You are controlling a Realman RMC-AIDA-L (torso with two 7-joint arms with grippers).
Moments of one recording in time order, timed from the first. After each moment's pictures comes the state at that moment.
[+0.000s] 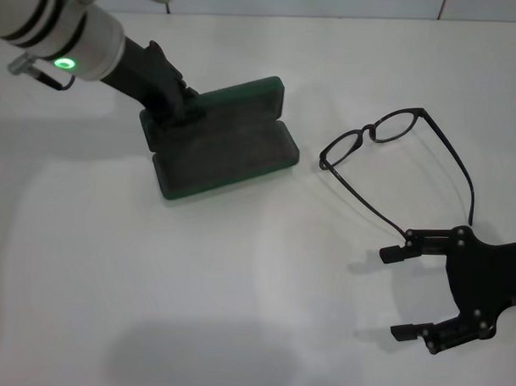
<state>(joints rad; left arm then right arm) -0.76 -2.07 1.13 1.10 2.56 1.39 -1.92 0.51 1.99 -1.07 -0.66 -1.89 -1.73 1.03</state>
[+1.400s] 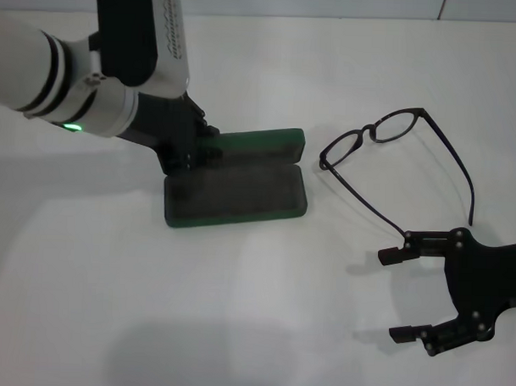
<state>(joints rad) -0.55 -2.09 1.34 1.26 2.43 1.28 -1.70 0.51 1.99 -1.07 -0.66 -1.89 -1.73 1.03</state>
